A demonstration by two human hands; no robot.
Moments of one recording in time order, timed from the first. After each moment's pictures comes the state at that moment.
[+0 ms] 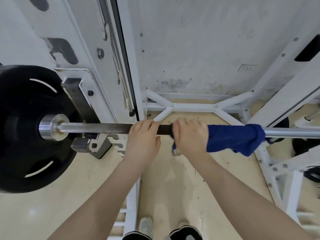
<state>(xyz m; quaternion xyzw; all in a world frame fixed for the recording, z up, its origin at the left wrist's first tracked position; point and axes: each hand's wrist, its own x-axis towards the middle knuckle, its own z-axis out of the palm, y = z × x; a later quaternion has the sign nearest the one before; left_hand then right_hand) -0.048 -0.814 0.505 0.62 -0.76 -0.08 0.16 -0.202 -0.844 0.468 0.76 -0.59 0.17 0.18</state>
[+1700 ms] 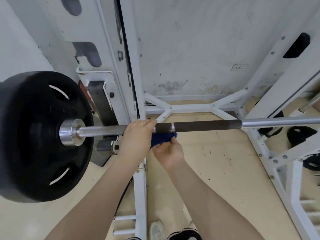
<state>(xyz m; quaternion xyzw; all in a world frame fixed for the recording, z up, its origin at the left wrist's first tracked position) 0.028 -0.830 0.499 0.56 -0.80 -0.07 0.18 -0.079 -0.820 0.457 -0.17 -0.31 0.57 -0.74</state>
